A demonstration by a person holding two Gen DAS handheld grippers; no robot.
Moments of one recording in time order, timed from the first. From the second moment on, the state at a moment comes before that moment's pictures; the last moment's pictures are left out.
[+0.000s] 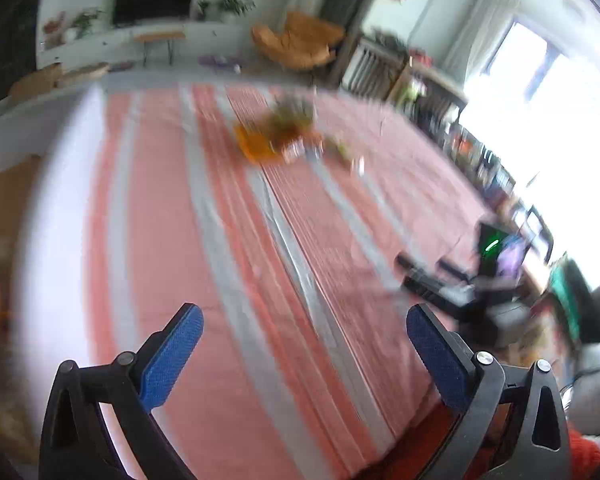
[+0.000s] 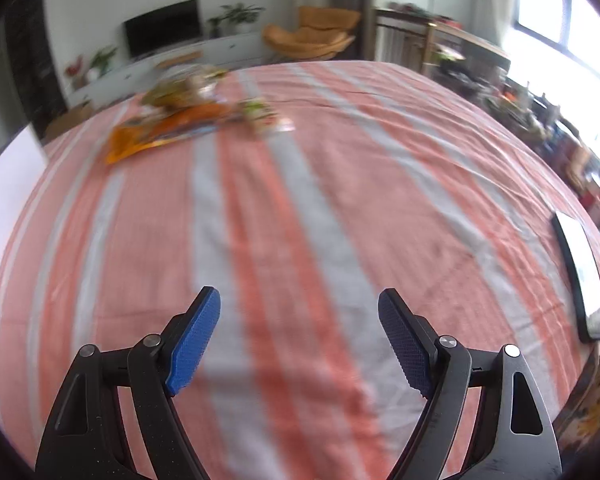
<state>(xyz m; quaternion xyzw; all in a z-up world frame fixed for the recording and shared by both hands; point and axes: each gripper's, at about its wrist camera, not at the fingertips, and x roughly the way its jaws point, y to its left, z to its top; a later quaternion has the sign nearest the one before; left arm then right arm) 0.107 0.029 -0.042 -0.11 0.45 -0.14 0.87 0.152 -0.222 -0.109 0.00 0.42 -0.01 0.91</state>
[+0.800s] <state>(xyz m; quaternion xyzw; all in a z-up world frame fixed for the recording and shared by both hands) 0.171 -0.012 -0.143 0.03 0.47 -0.07 0.88 0.139 -0.229 -0.118 0.01 0.43 -0.03 0.90</state>
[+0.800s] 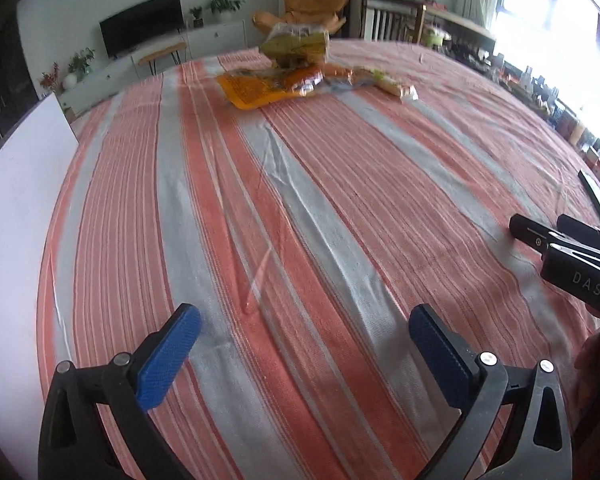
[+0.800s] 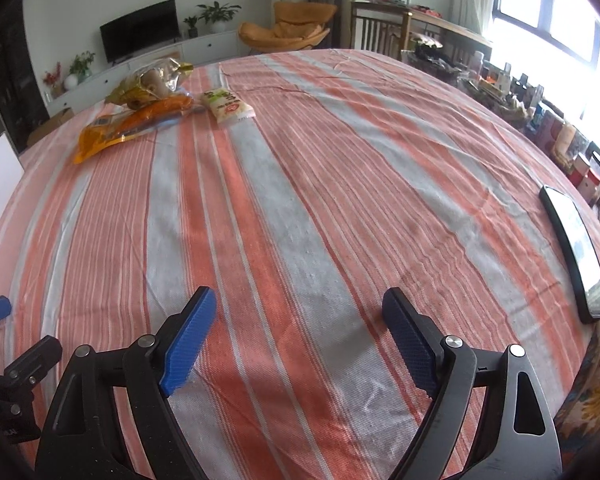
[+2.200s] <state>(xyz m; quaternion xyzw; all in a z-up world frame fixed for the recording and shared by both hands) 0.152 0.054 -0.132 -0.04 0.46 0.02 0.89 0.140 -0.228 -0.117 0.01 0.43 -0.03 0.90</state>
